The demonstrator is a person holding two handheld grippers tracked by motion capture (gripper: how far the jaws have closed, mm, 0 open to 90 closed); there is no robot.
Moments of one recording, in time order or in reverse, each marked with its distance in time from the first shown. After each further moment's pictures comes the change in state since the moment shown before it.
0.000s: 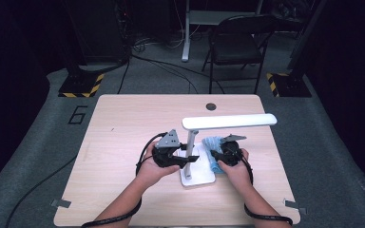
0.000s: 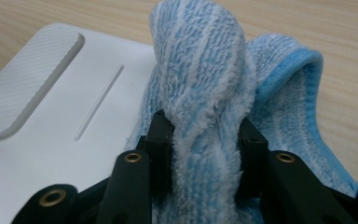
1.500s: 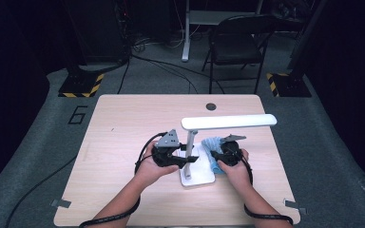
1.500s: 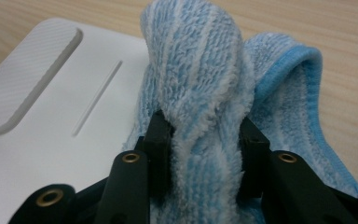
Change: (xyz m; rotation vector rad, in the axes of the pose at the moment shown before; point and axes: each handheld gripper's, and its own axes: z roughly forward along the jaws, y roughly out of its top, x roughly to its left) left arm 0.004 -0.001 -0.001 0.013 -0.029 0.013; right arm -0.004 0.004 0.005 0.019 -0.002 -0.002
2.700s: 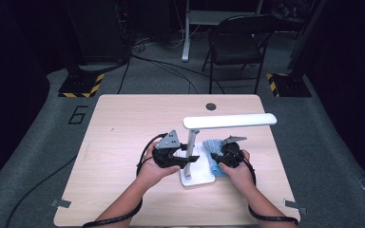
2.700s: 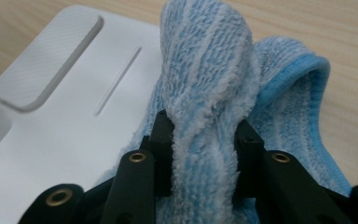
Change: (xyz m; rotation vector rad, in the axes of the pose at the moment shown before) left arm -0.005 -0.002 0.002 -0.026 0.036 -0.021; right arm 0.005 -0.008 -0.014 0.020 0.053 -0.028
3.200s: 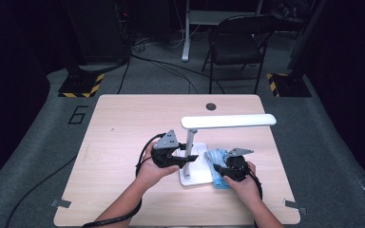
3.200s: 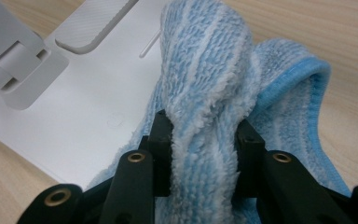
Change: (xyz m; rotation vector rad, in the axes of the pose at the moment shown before) left arm 0.002 -0.001 -0.003 -0.004 0.006 0.001; right arm 0.015 -0.032 -0.026 -0.031 0.025 -0.028
